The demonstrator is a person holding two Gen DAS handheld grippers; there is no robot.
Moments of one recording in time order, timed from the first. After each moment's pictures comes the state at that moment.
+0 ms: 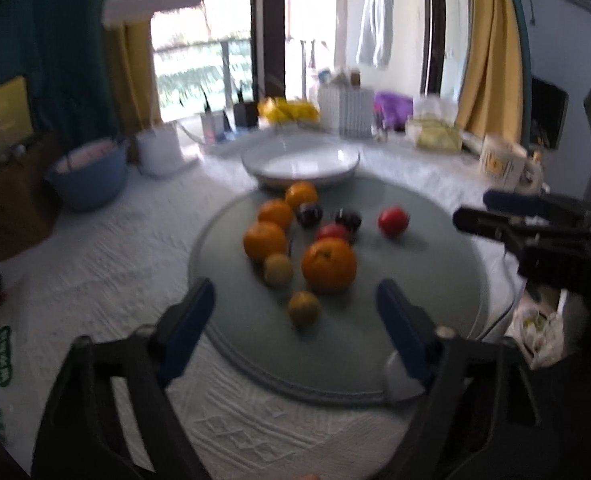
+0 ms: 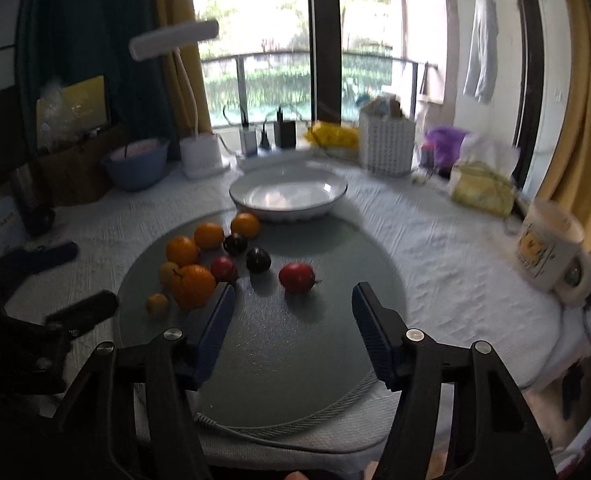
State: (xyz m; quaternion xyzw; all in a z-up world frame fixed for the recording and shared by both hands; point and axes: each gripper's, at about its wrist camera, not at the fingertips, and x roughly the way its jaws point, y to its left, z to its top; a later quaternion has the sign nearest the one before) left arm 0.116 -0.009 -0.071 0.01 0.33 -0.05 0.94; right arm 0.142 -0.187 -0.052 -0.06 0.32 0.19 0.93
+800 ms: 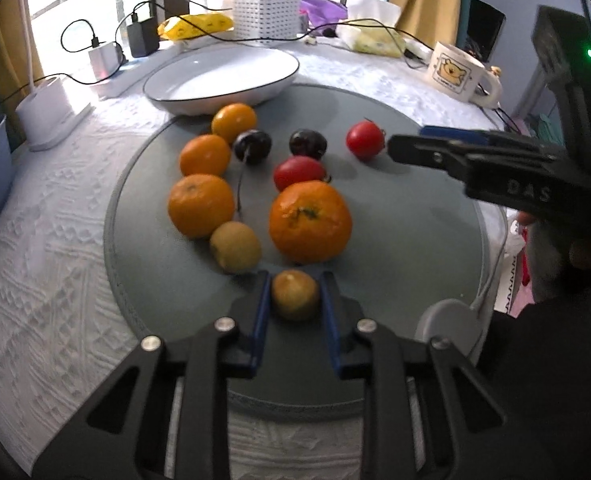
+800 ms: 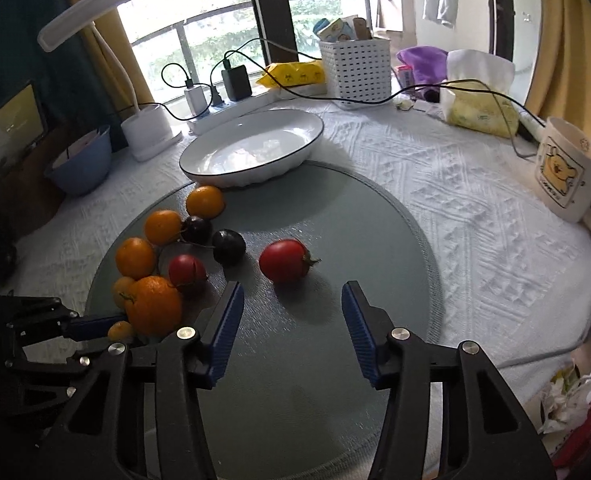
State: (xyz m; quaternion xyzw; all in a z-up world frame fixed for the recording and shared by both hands) left arm 0.187 -0.007 -0.103 0.06 0.47 -0.22 0.85; right arm 0.196 -0.169 -0.085 0.00 0.41 0.12 0.90
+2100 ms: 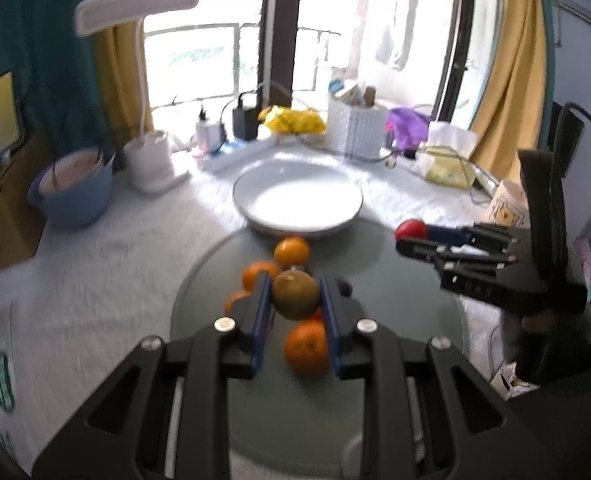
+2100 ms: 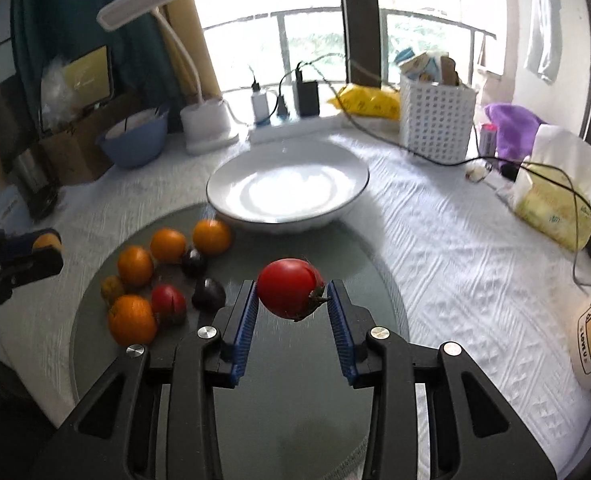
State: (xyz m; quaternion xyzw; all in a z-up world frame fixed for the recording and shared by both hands) left arm 0.186 -0.021 -0.015 -0.03 0.34 -0.05 0.94; right arm 0.260 -0.192 -0.062 -0.08 0.37 0.28 0.88
